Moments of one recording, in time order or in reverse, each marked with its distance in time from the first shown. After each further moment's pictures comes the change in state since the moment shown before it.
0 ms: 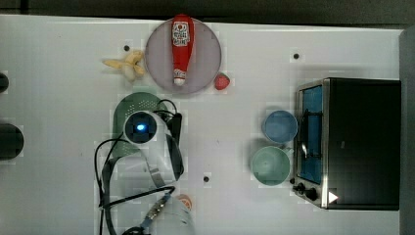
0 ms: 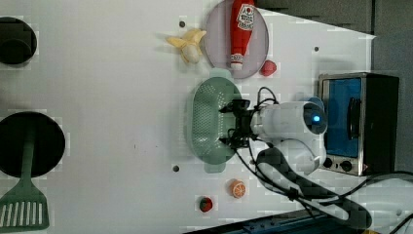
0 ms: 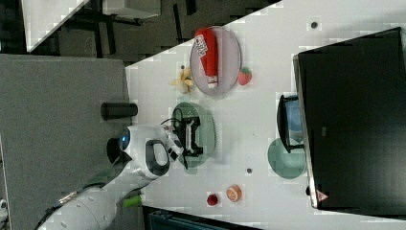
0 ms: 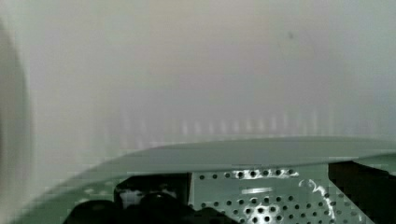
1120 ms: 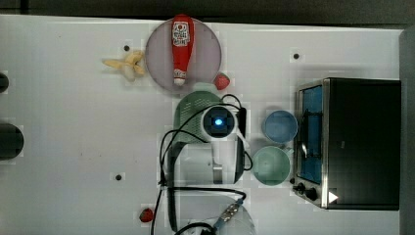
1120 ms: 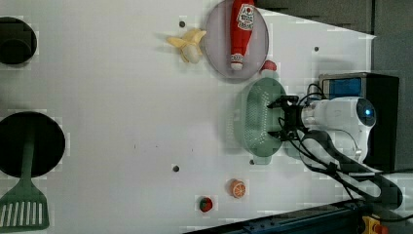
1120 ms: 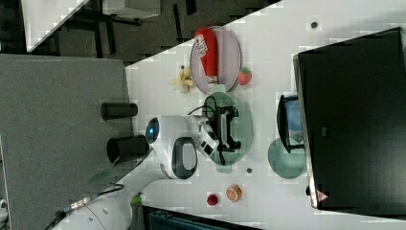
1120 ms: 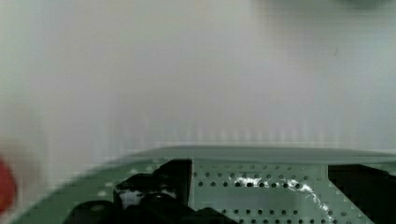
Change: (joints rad) arm -0.081 -0.042 -0.261 -0.037 -0.005 -0.012 -0.360
